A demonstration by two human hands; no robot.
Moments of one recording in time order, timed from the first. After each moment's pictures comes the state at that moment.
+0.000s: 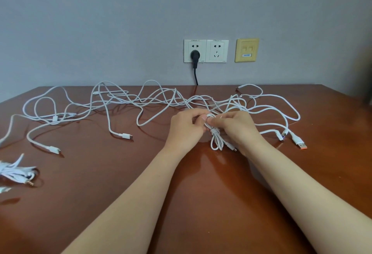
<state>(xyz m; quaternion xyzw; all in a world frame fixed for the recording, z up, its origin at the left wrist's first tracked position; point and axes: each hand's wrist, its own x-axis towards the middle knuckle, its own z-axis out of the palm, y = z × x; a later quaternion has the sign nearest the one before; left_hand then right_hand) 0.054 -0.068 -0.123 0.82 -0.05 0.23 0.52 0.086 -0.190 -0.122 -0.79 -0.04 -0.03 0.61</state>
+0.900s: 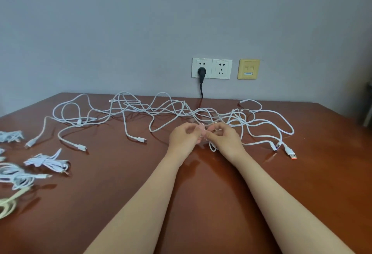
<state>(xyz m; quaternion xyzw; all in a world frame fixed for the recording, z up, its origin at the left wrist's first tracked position) 0.045 -0.055 -0.132 0.70 0.04 0.16 0.69 0.070 -0.178 -0.129 -0.82 -0.13 -0.06 0.56</state>
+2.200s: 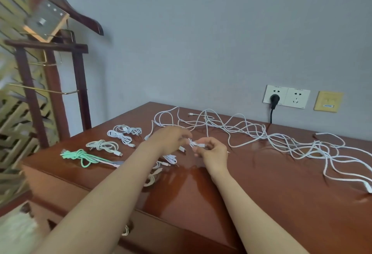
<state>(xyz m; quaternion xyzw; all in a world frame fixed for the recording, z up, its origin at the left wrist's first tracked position) -0.091 0.169 -0.068 0.98 0.03 0.11 0.15 -0.030 0.038 -0.122 -0.69 -0.19 0.01 0.69</state>
